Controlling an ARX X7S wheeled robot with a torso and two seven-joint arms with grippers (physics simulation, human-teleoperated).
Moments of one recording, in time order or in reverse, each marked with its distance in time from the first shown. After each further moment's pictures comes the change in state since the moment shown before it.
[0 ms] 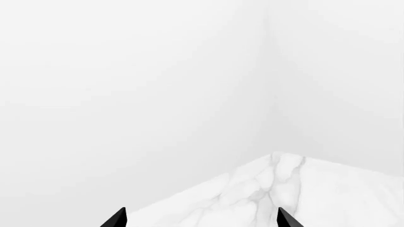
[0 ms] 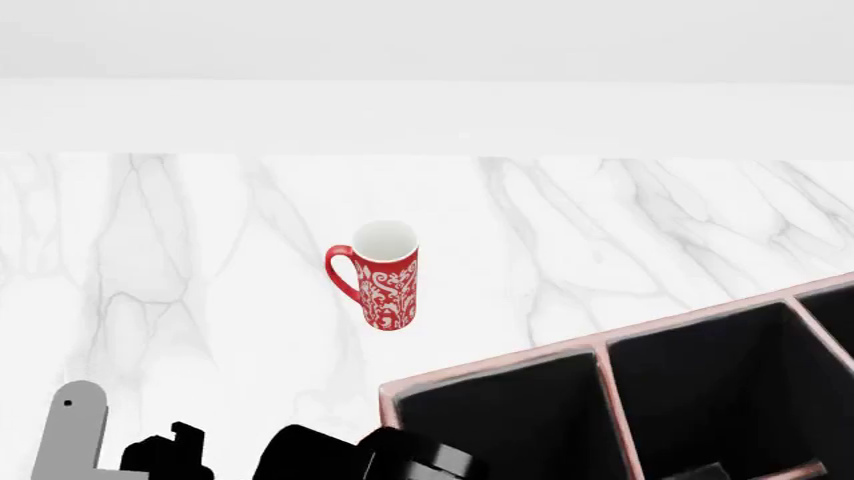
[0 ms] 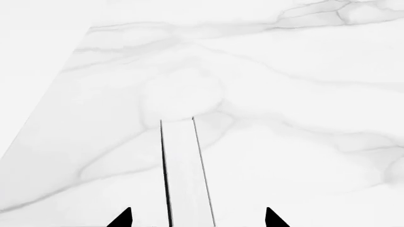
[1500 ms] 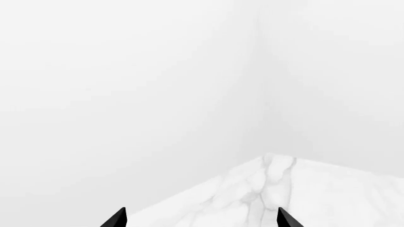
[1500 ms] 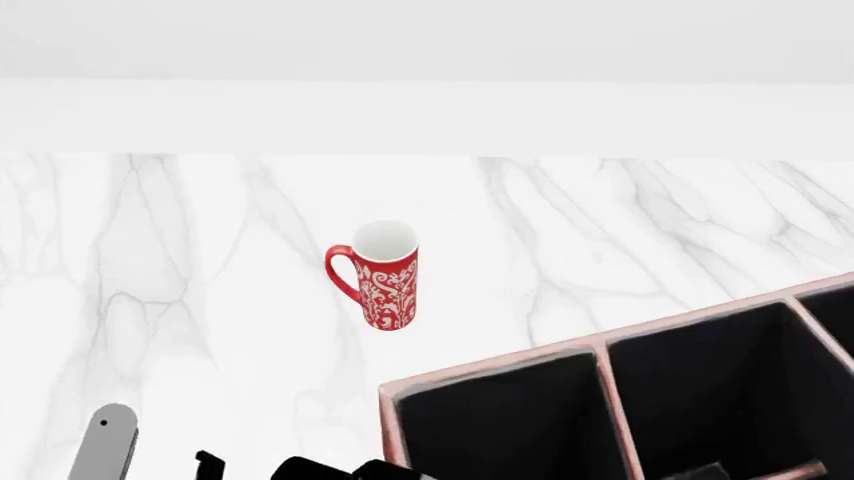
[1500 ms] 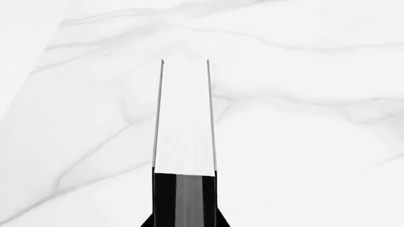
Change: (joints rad) left arm 0.019 -0.019 0.051 0.012 0.013 0.016 -0.024; right arm -0.083 -0.056 -0.040 0.182 -0.015 -0.078 0.054
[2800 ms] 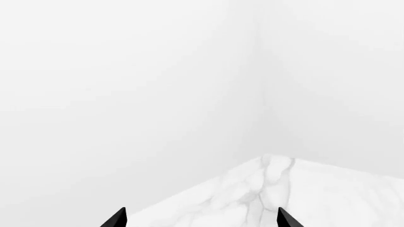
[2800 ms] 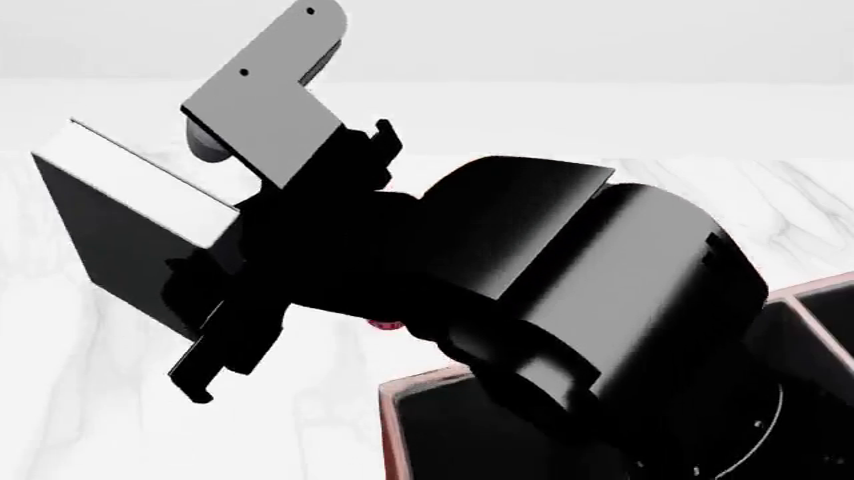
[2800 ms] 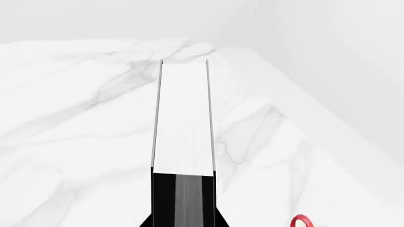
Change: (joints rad) left arm 0.018 -0.007 0.001 -0.007 -0.016 0.022 -0.007; right arm 0.324 0.151 0.507 -0.102 0.313 0.350 0.331
